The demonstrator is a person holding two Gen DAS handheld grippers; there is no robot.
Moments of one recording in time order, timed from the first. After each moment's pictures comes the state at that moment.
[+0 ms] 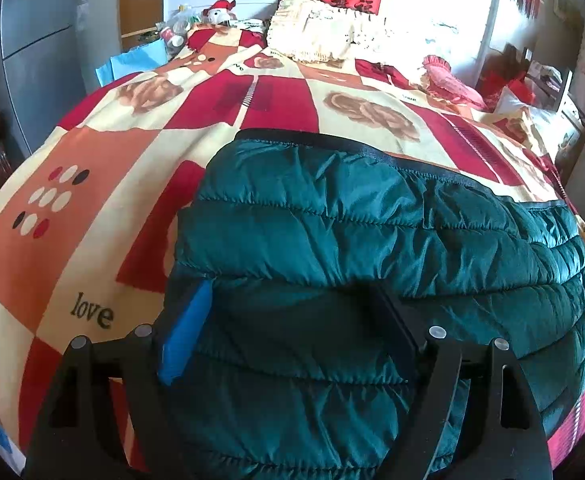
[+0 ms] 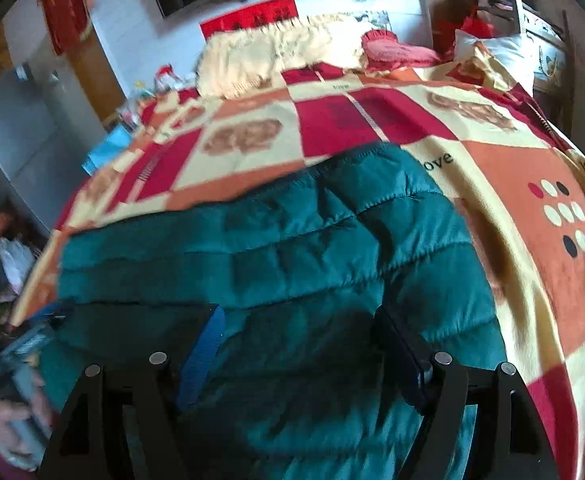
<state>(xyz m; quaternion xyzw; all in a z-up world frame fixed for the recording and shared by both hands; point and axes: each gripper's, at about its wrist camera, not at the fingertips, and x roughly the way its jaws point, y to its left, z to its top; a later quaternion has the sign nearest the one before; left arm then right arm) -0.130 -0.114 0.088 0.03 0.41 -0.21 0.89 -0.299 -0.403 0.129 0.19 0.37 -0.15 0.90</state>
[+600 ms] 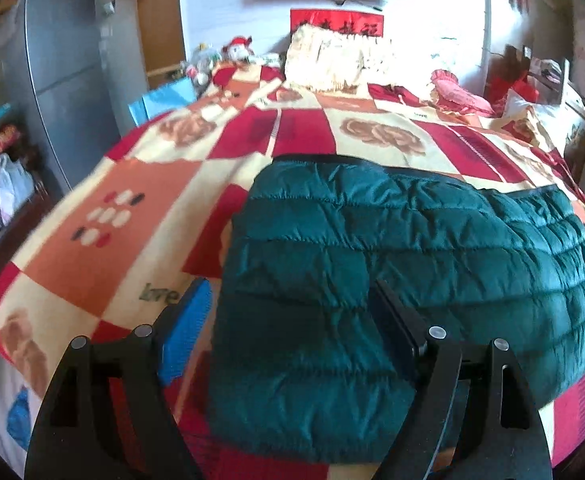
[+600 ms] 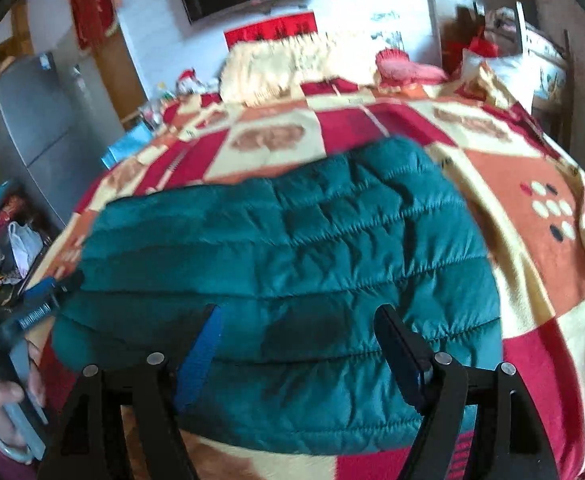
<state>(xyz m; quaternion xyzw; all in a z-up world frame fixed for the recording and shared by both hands) -0.200 -0.090 0.123 0.08 0.34 -0.16 0.92 -0.338 -0.350 0.140 0.16 0.35 -0.15 0.91</state>
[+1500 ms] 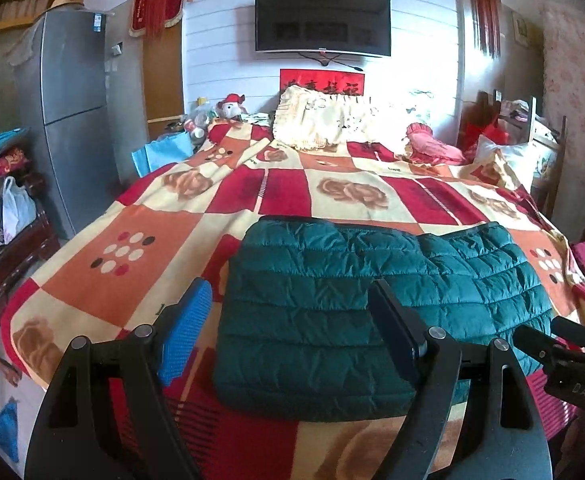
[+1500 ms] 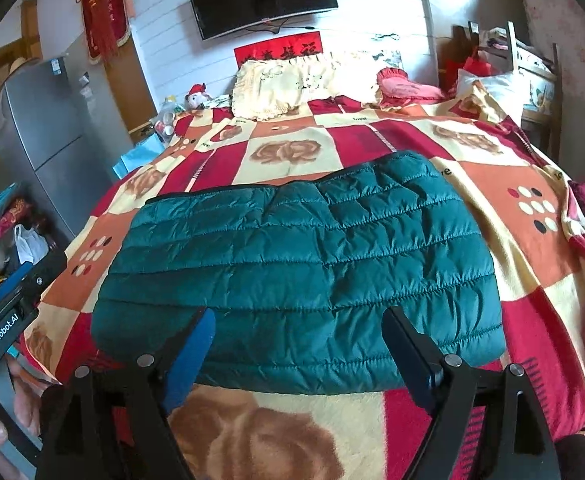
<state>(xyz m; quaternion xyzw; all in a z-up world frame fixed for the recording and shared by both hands) -0.276 -0.070 0.180 0.04 0.26 -0.19 0.95 -0.364 -0.288 0.155 0.16 0.34 -0.16 0.92</state>
